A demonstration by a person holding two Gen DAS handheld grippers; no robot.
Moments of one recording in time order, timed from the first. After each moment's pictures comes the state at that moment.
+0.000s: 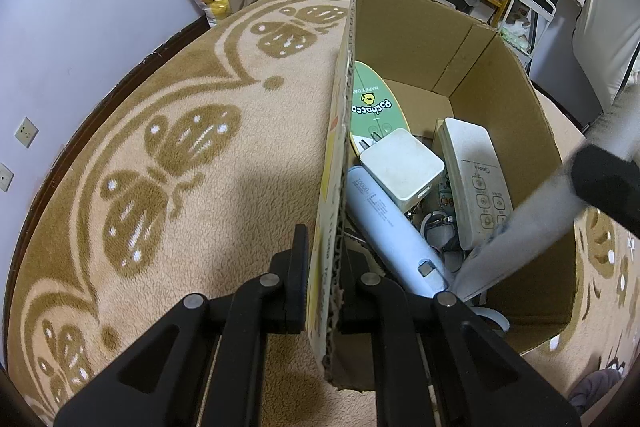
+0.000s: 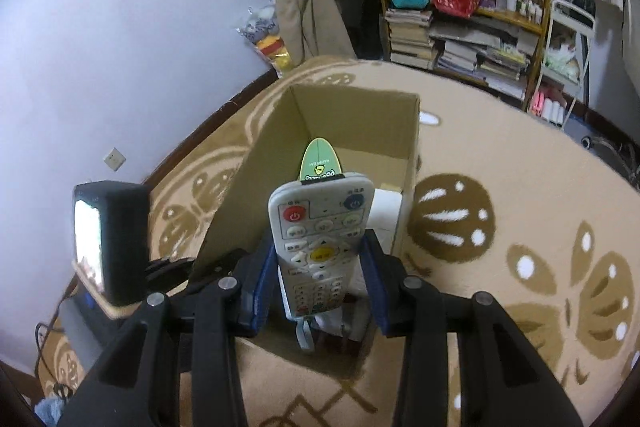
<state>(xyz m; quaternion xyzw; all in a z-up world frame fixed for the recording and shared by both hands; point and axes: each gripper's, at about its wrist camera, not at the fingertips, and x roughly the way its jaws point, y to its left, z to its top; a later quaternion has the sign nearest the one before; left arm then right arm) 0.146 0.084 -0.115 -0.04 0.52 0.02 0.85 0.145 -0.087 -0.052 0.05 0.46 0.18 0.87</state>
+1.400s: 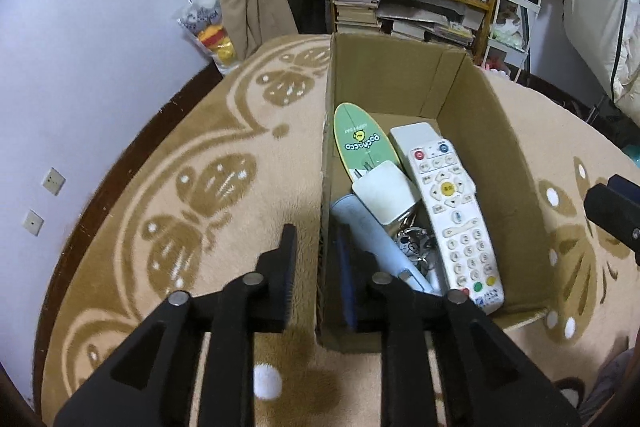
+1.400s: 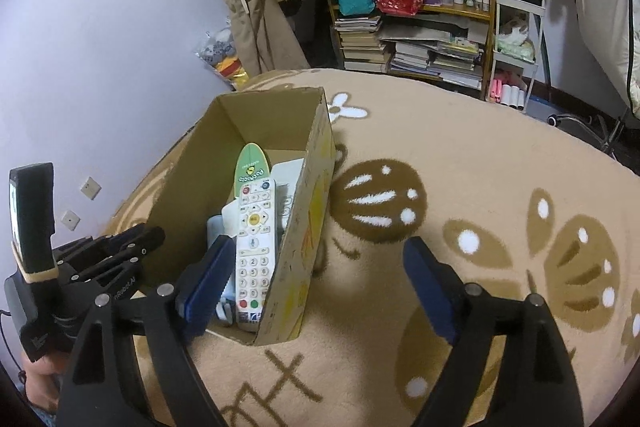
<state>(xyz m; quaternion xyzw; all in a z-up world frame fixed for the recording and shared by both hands) 0.125 0.061 -0.067 0.04 0.47 0.04 0.88 0.127 -0.155 -0.054 0.07 0.44 0.12 0.89</state>
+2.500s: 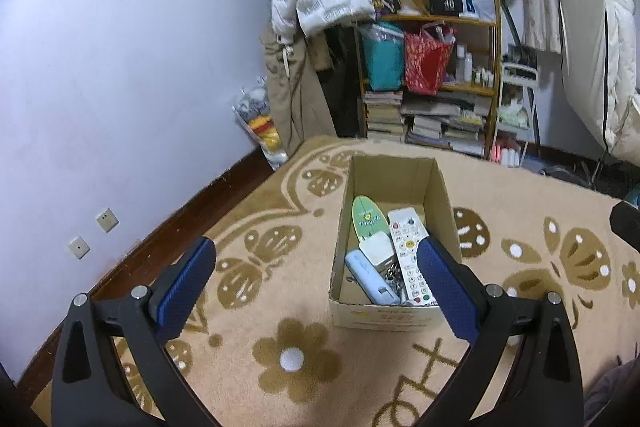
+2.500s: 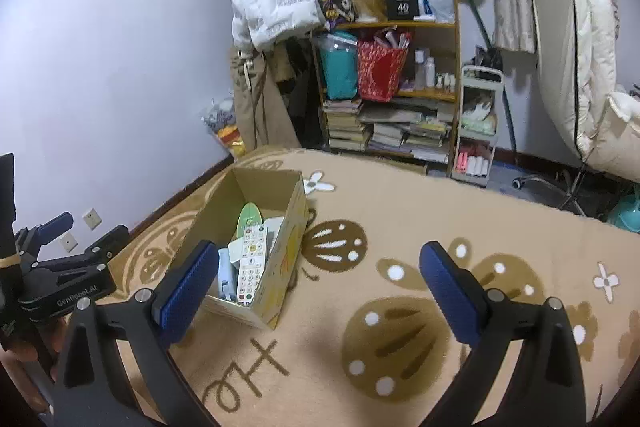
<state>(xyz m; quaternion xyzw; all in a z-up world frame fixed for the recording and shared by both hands) 0.006 0.029 0.055 0.05 0.30 0.10 0.95 0.019 -0.212 0.035 0.05 0.30 0.10 0.95</state>
